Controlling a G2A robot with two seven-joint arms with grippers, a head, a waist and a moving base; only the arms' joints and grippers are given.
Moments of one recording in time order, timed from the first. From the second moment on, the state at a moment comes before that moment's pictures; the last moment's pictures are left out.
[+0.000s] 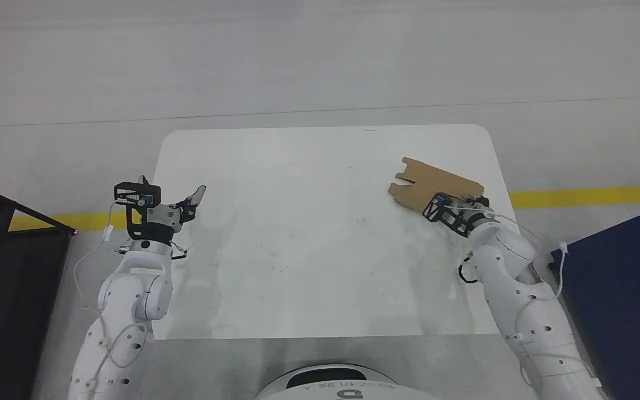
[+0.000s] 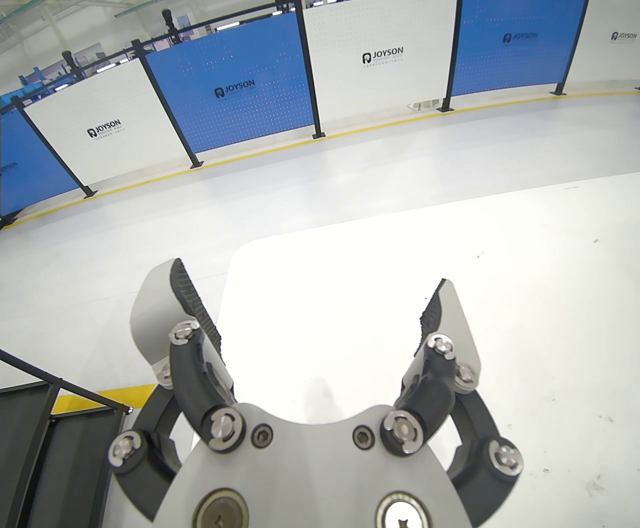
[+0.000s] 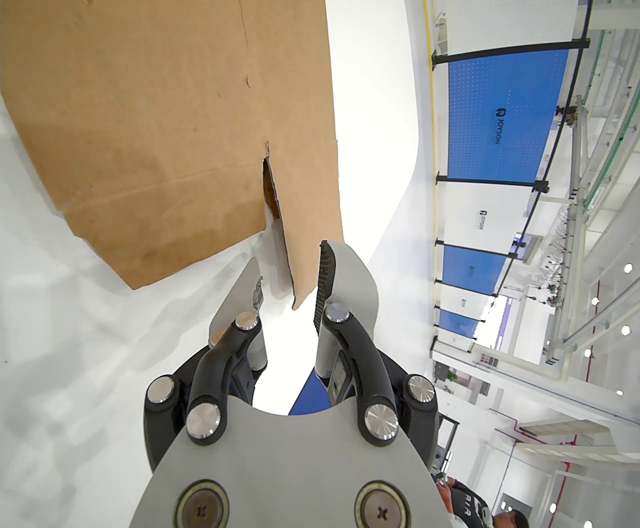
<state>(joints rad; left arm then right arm) 1.73 -1.15 -1.60 -1.80 1.33 0.00 0.00 -1.51 -1.12 1.44 -1.61 -2.20 -0.39 0.53</state>
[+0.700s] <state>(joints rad) 1.73 -1.15 -1.60 -1.80 1.33 0.00 0.00 -1.34 -1.15 1.35 -1.44 -2.25 -0.44 0.60</state>
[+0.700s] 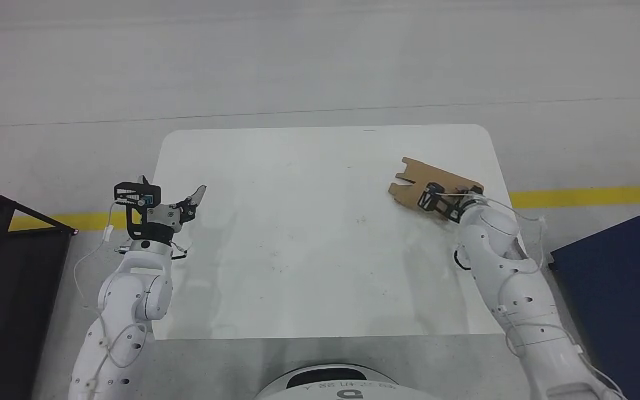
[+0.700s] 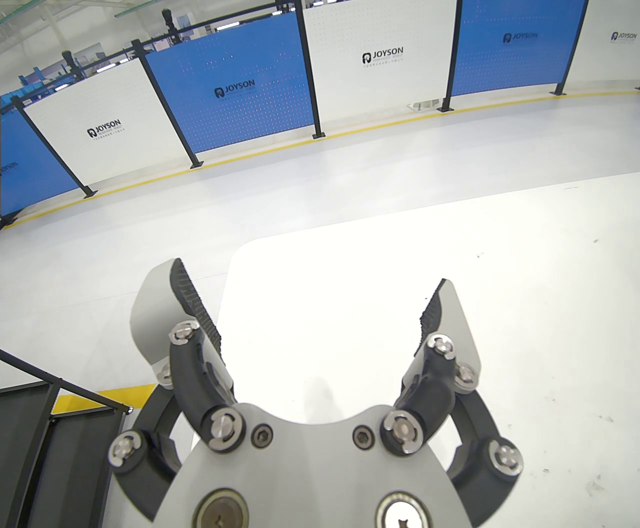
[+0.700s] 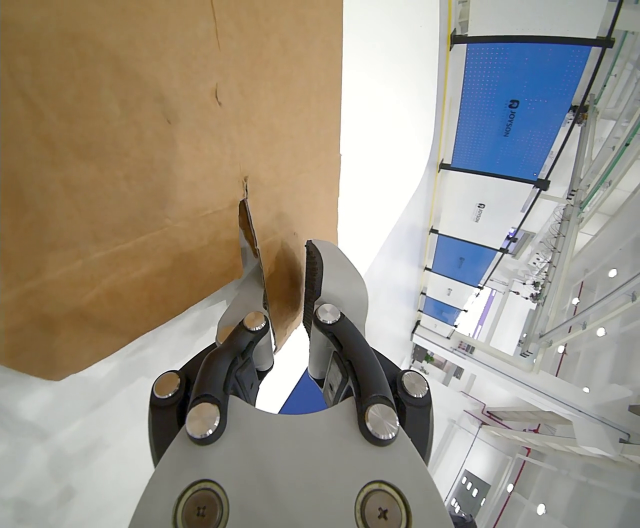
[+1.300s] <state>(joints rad) 1.73 -1.15 -1.60 -1.80 1.33 0.00 0.00 -1.43 -1.16 1.41 -1.51 -2.21 0.03 0.44</state>
